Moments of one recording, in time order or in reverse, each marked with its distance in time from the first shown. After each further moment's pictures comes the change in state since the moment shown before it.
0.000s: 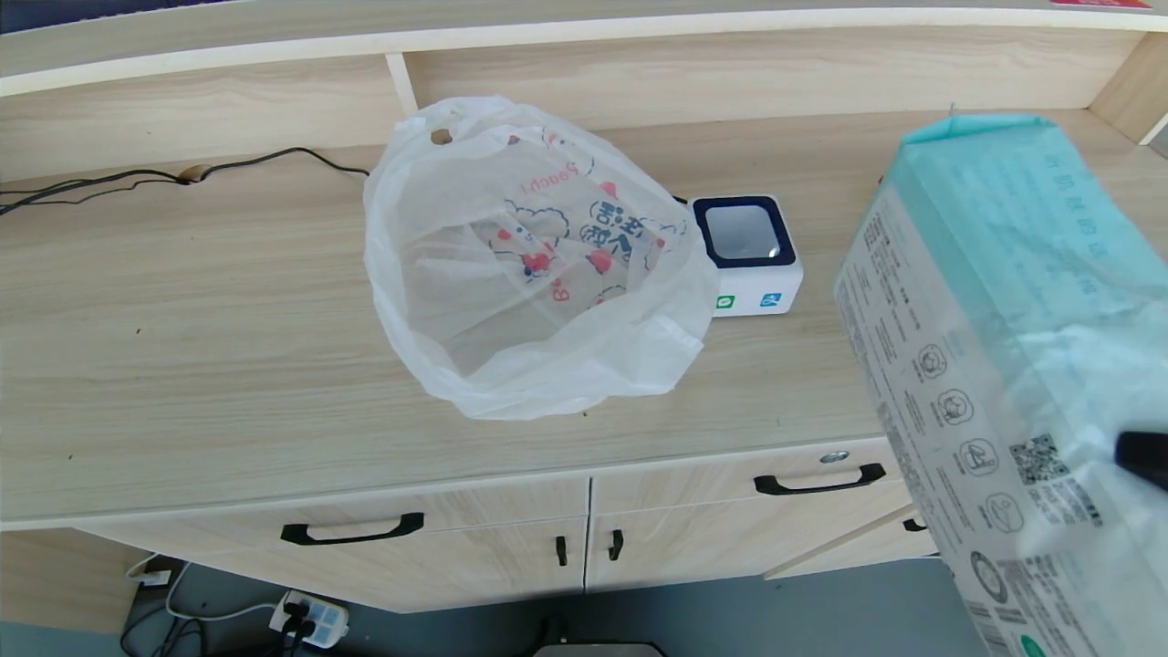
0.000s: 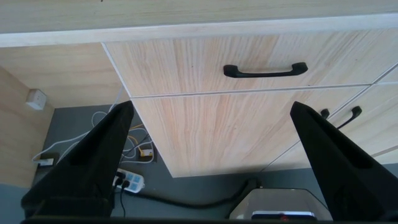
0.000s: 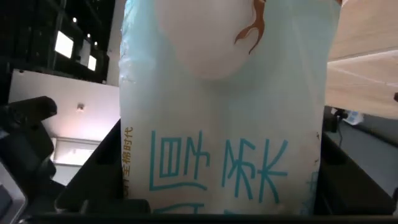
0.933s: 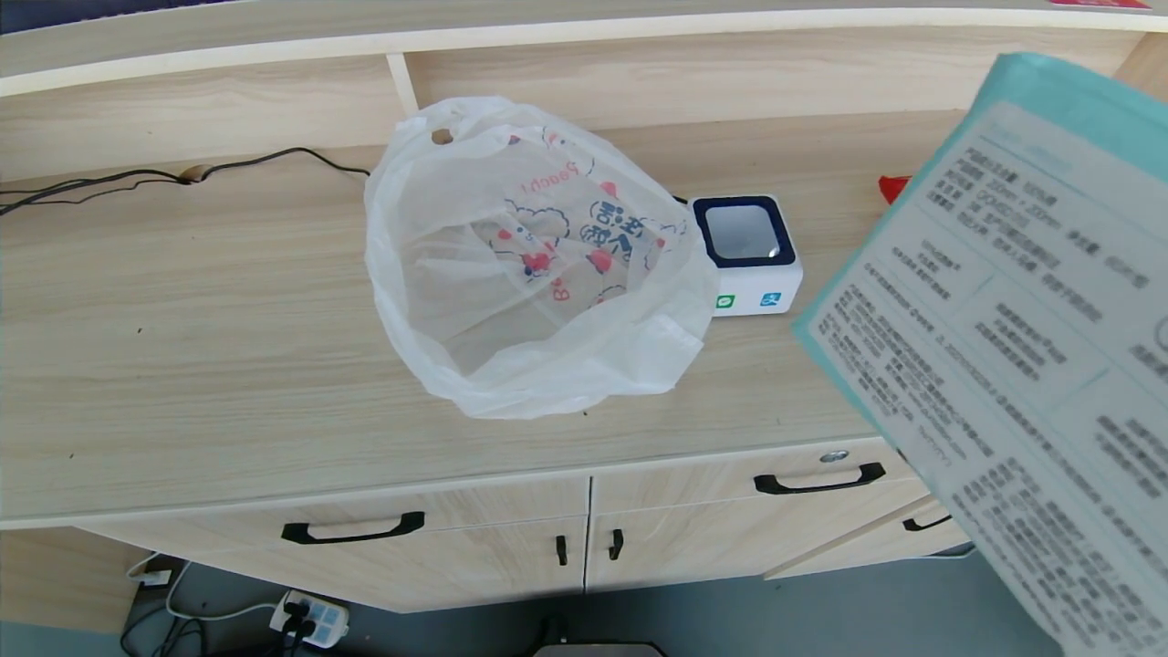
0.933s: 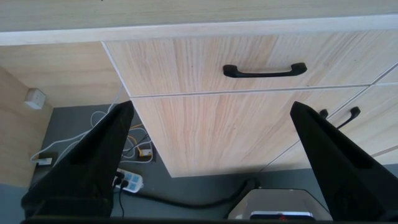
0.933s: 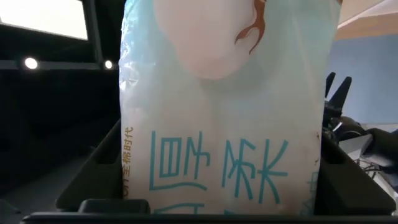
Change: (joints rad) left arm -0.001 0.000 0.000 -0.001 0.000 -0.005; right arm 0.220 0.013 0.094 -0.357 0.005 0.551
